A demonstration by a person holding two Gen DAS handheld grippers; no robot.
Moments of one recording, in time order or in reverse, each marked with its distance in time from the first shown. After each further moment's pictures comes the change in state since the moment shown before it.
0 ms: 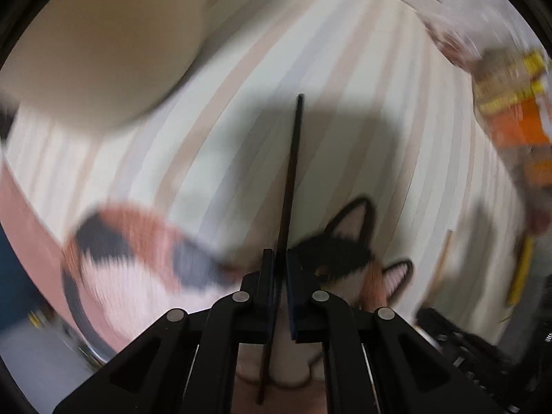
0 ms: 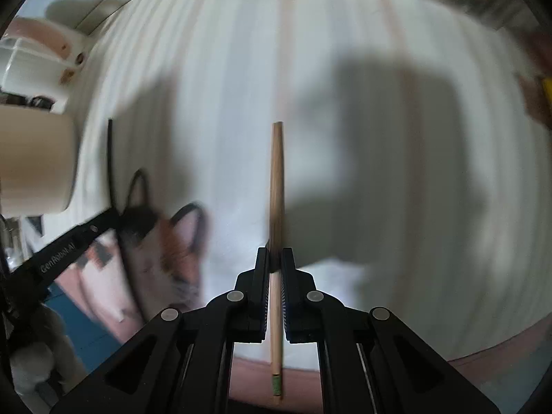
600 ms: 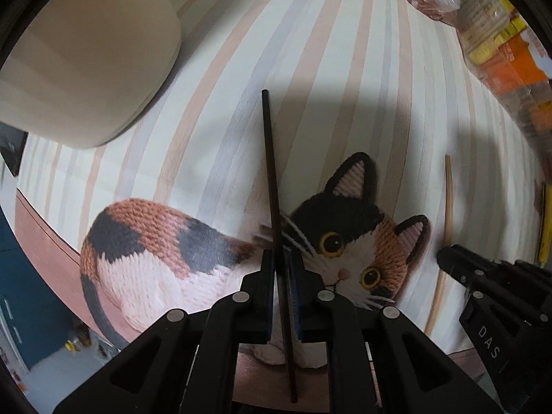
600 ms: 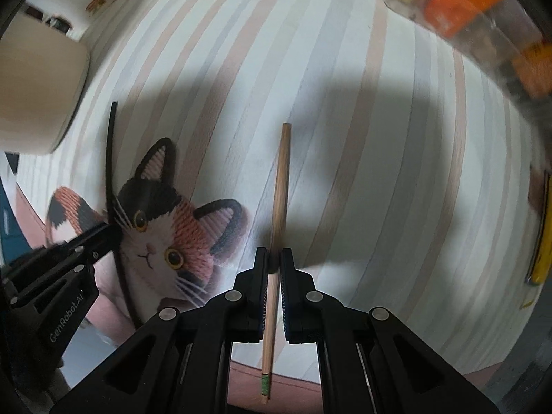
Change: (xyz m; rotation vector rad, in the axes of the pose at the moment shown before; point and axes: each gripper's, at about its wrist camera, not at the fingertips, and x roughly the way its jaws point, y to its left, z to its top) left arm 0.000 -0.054 -0.010 0.190 -0.013 0.143; right arm 0.024 0.107 0.046 -0.271 0.012 -0.228
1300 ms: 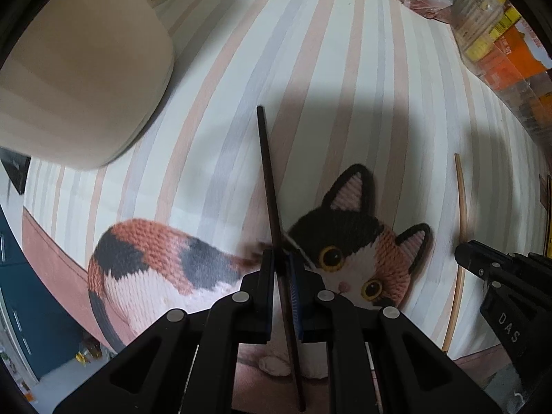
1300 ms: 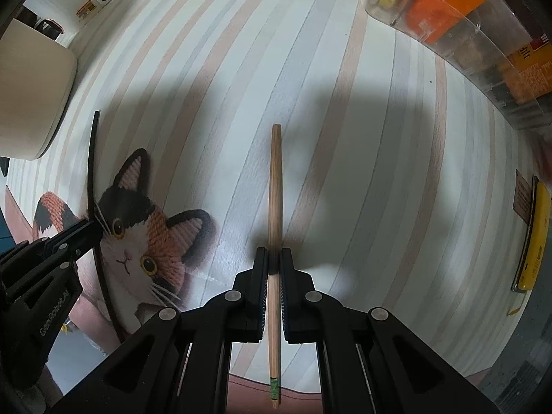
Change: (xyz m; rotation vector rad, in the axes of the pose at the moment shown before) left arm 0.007 -0.005 -0.006 0.052 -0.043 0.021; right arm -0.008 -0.021 -0.010 0.021 -0.017 -0.013
